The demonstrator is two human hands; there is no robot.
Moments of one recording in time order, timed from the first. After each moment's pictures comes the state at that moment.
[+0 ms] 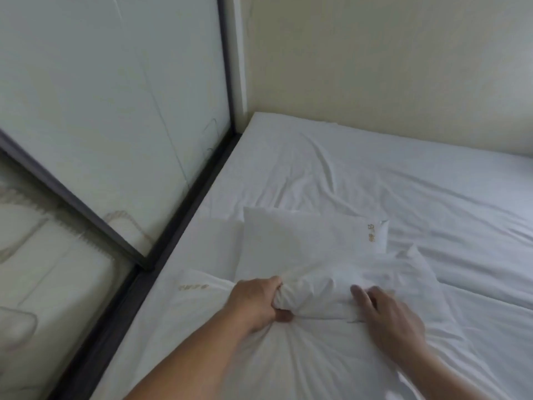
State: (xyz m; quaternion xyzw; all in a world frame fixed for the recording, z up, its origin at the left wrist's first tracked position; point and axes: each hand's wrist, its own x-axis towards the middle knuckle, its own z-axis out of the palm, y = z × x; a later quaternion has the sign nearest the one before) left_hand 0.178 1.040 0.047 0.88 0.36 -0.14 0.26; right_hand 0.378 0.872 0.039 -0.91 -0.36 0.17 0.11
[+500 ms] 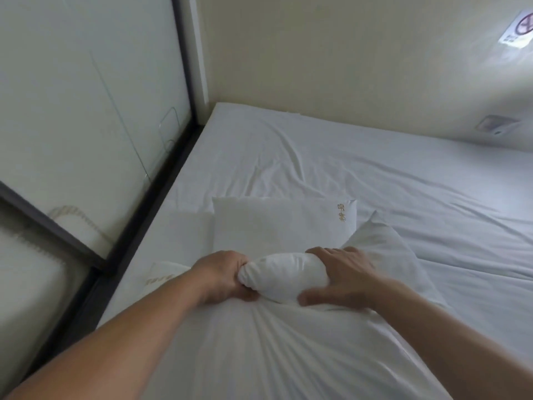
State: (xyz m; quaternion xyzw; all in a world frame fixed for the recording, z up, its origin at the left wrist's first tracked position) left_hand 0.164 1.068 0.081 0.86 0.30 -0.15 0.38; right_hand 0.373 0.904 0.076 -0.80 -0.57 0.17 -0.02
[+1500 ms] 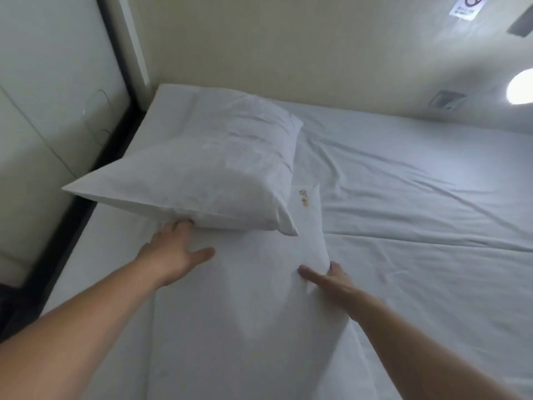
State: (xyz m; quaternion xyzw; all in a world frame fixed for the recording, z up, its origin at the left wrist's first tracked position) left_hand 0.212 1.124 0.016 0.85 0.43 -0.09 0.29; right_hand 0.418 0.869 -0.023 -0.87 -0.02 0.41 0.27
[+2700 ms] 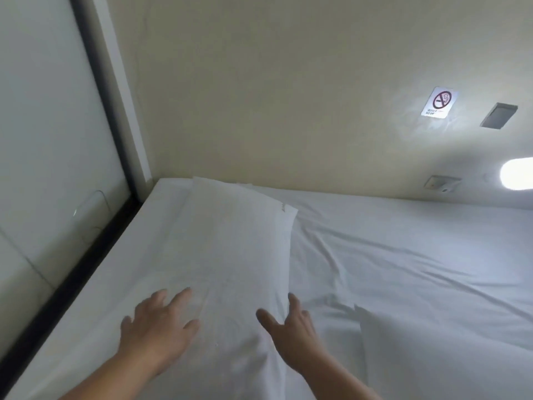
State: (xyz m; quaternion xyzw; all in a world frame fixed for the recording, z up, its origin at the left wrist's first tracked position) left_hand 0.312 1.160 0.028 0.87 0.47 -0.04 0.16; right_hand 0.480 0.996 0.025 -0.88 -0.20 0.34 0.28
